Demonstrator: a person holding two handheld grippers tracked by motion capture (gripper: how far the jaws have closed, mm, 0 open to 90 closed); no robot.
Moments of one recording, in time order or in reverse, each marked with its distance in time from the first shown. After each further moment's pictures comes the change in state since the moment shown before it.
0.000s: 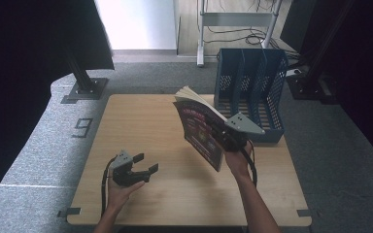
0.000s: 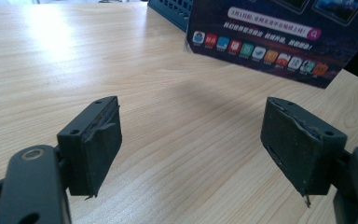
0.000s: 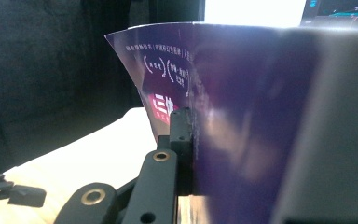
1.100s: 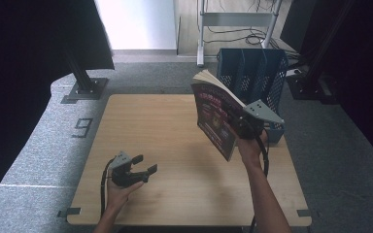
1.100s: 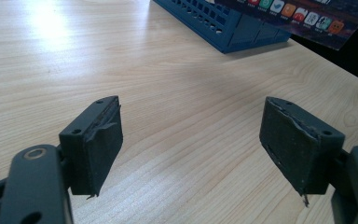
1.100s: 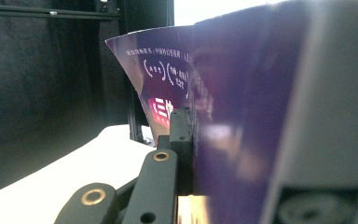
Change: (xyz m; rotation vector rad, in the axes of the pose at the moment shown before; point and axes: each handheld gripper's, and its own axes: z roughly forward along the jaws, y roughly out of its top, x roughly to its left) left arm 0.005 -0.005 -0.001 0.010 -0.009 -0.045; right arm -0.037 0.027 -0.011 -0.060 -0.110 0.031
